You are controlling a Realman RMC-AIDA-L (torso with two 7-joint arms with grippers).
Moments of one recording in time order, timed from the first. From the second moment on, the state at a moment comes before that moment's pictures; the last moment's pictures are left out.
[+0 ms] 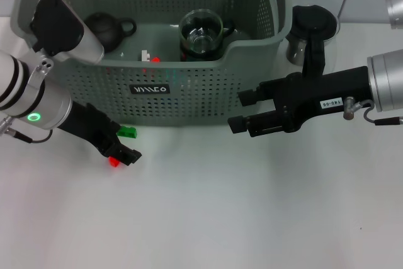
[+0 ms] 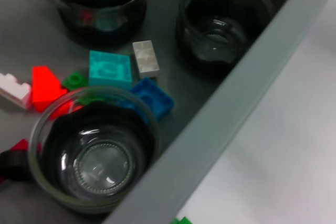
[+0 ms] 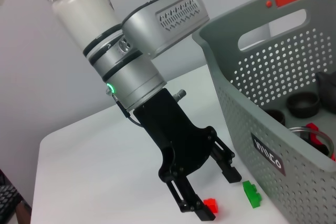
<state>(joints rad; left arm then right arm) -0.65 -2.16 0.93 1.06 2.70 1.44 -2.00 0.68 2.08 -1.02 -0.90 -2.01 -1.55 1.84</state>
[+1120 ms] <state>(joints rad) -0.72 -2.15 0.94 0.94 2.78 1.35 -2.12 0.68 2.08 -1.02 -0.90 -2.01 -1.55 1.84</state>
